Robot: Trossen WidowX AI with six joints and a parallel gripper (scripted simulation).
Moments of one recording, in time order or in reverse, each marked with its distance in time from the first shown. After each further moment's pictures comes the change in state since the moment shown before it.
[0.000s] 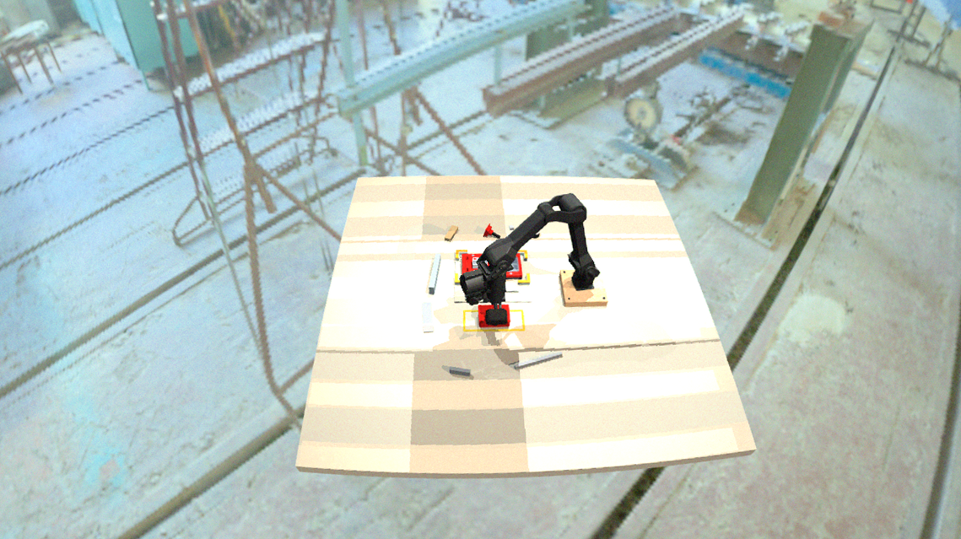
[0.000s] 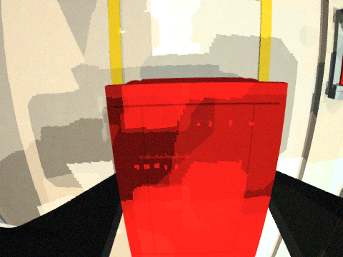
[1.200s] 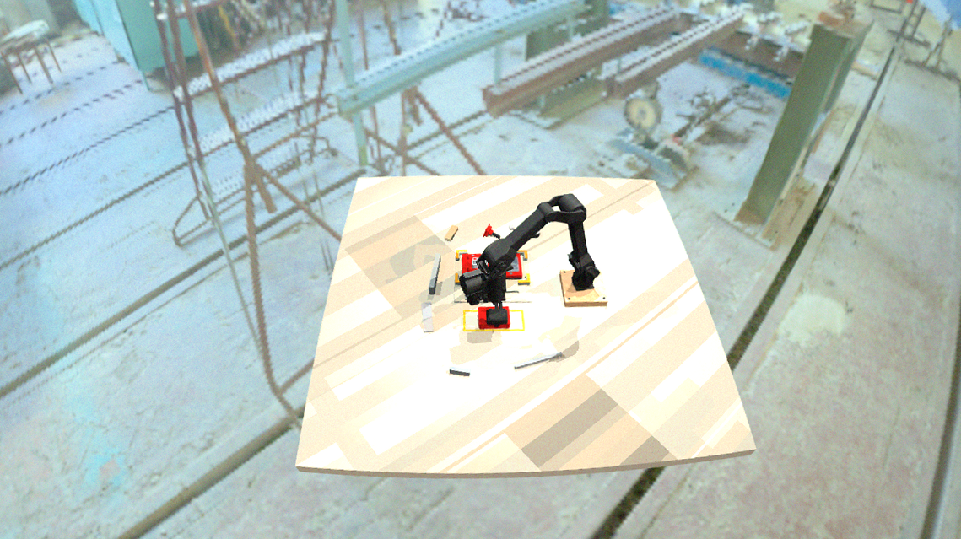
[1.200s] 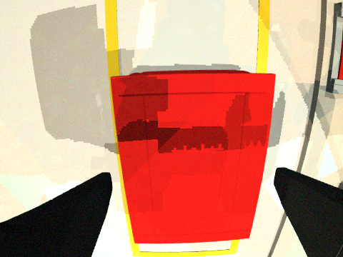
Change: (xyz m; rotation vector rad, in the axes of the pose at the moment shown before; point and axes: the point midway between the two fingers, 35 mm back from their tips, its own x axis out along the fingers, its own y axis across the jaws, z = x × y) arm -0.002 -0.001 -0.002 0.001 0.015 -0.006
